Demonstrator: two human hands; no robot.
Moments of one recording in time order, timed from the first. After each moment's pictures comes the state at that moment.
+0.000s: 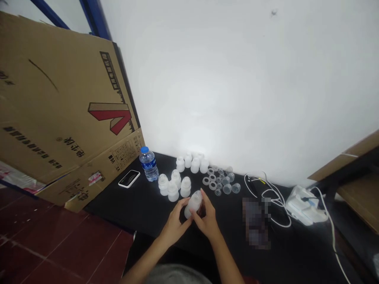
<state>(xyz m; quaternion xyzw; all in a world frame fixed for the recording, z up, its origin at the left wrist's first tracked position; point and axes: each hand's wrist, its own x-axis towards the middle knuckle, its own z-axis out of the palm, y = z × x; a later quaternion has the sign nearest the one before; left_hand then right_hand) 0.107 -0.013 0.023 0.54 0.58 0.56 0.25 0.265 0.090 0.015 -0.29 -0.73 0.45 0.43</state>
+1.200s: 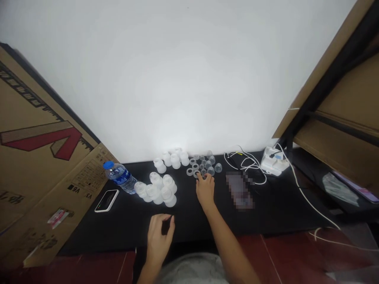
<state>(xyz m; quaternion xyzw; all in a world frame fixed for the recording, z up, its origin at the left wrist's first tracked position) 0.097 -0.056 0.003 0.60 0.64 0.48 -0.02 0.265 0.140 0.012 -0.60 -0.74 0.04 0.31</state>
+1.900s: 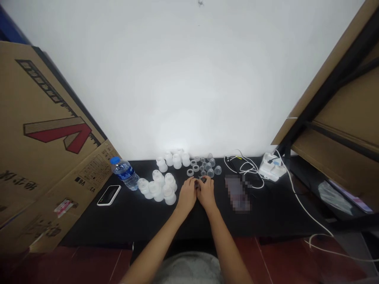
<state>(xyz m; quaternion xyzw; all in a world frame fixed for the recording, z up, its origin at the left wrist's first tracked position) 0.164 0.095 0.024 0.68 0.65 0.34 0.04 0.288 0.141 -0.004 -0.48 -0.79 0.08 0.37</state>
